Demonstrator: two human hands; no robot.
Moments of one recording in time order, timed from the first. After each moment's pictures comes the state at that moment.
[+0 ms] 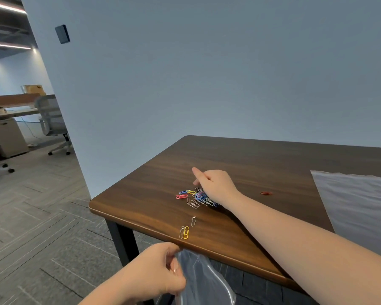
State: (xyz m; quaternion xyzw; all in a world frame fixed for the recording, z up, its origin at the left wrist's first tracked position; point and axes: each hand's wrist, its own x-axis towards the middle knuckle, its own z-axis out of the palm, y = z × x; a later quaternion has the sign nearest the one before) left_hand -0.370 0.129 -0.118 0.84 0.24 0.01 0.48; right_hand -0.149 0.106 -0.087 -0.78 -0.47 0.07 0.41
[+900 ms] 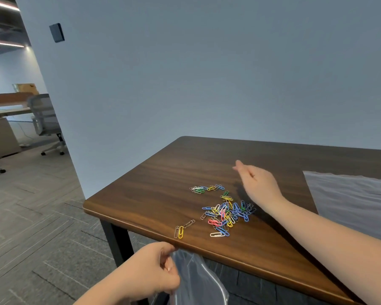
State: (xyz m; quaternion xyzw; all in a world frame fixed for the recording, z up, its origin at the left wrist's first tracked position) left_hand -0.371 0.127 -0.113 0.83 0.26 0.00 0.50; right_hand -0.117 0.017 -0.076 -0.82 -0.39 -0.04 0.42
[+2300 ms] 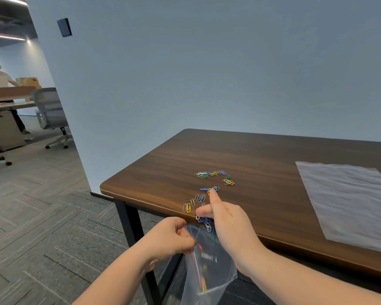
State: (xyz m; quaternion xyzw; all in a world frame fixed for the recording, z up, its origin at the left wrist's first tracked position) left_hand -0.373 0.108 -0.121 0.80 0.26 0.07 0.53; right_hand -0.278 -0.012 -0.098 -0.73 -0.31 0.17 0.58
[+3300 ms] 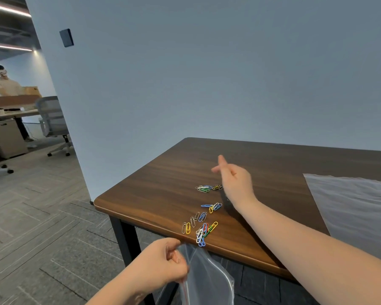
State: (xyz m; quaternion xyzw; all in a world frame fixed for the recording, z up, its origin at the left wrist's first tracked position) left_hand -0.377 0.122 -0.121 0.78 0.25 0.05 0.57; right_hand -0.164 0.062 -0.075 -0.72 -0.34 0.01 0.61
